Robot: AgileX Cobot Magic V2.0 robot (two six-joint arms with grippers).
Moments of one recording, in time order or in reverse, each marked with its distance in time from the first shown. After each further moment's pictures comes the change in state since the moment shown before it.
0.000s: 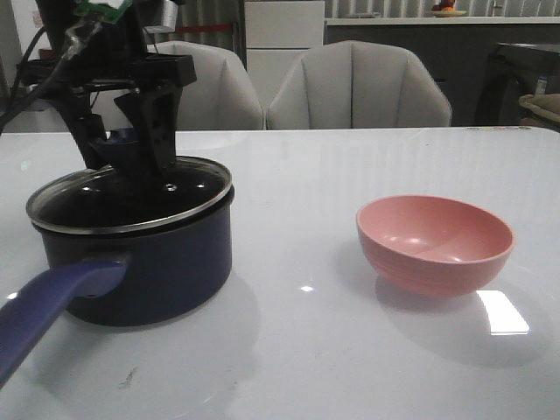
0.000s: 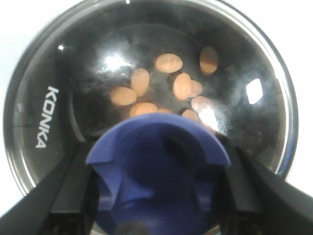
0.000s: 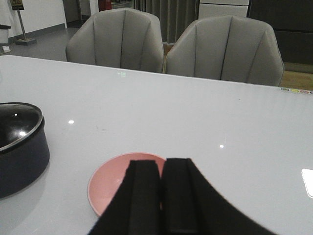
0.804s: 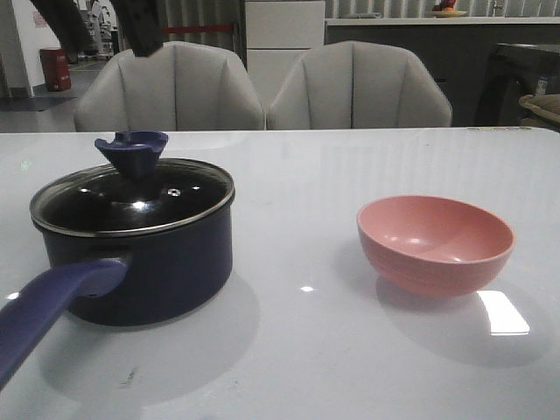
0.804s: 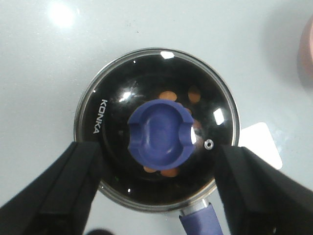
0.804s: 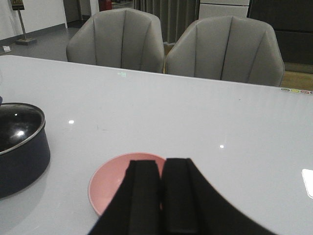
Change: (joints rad) left arm 0.000 -0.227 -0.051 0.035 0.013 0.026; right arm 0.000 0.000 0.000 0.000 0.000 0.000
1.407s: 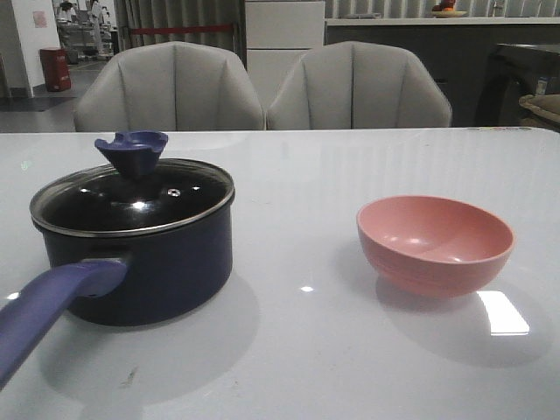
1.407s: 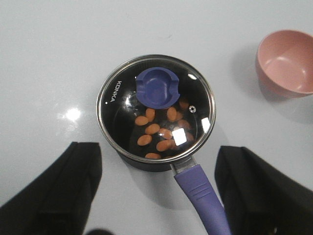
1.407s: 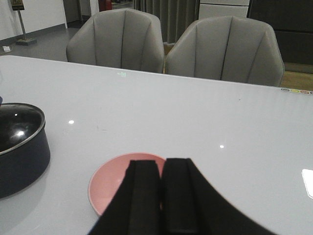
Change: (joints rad) left arm 0.000 -0.717 0.633 -0.007 -0.349 0.011; right arm 0.000 0.000 0.000 0.000 0.000 0.000
